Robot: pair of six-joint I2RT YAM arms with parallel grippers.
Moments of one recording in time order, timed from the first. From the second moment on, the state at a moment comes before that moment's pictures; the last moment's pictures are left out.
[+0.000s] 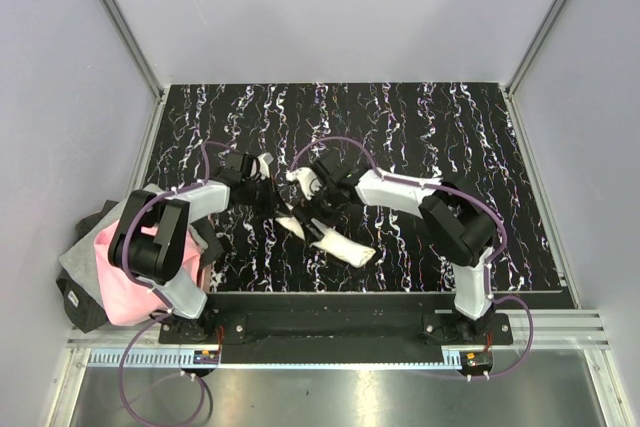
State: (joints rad) left arm -0.27 1.64 0.80 -0.17 0.55 -0.52; right arm 0.79 1.97 1.33 -0.46 -0.40 -0.07
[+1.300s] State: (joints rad) left arm -0.09 1.36 1.08 -0.41 0.48 -0.42; right arm 0.73 2.01 1.36 -0.42 0.17 0.31
